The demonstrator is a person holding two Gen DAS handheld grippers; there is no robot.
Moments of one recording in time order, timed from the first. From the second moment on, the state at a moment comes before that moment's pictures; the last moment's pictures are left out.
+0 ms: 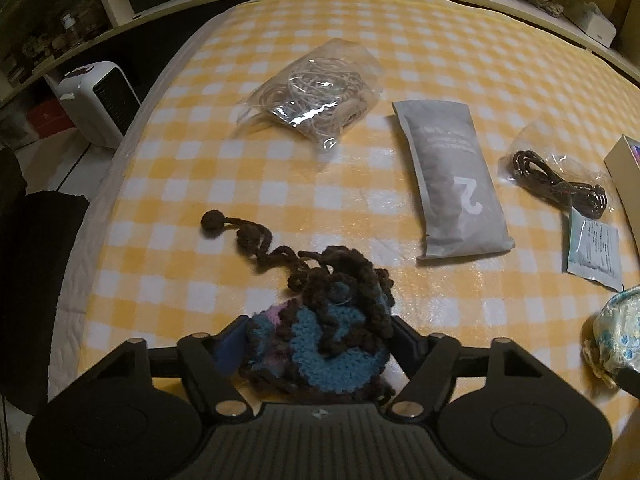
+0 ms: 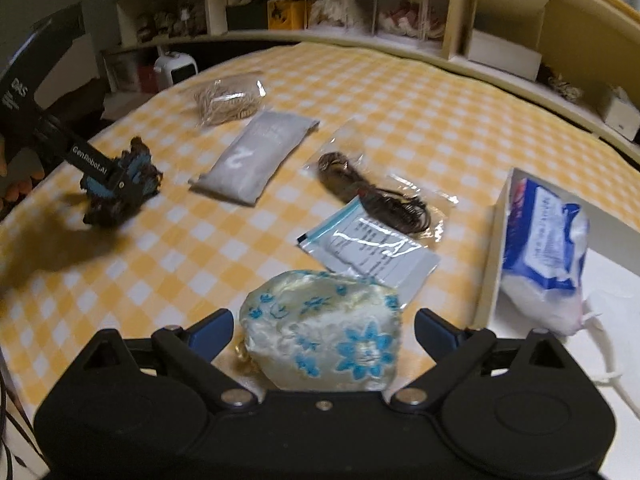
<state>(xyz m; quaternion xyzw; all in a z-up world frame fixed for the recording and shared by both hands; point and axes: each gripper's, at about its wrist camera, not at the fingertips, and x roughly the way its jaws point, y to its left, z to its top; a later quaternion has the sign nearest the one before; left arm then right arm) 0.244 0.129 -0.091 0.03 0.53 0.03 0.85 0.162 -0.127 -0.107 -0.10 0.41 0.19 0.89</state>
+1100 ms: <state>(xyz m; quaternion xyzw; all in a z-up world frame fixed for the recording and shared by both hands) 0.209 0.090 -0.034 0.03 0.39 -0.02 0.92 0.156 -0.169 -0.045 -0.02 0.33 0.17 0.93</state>
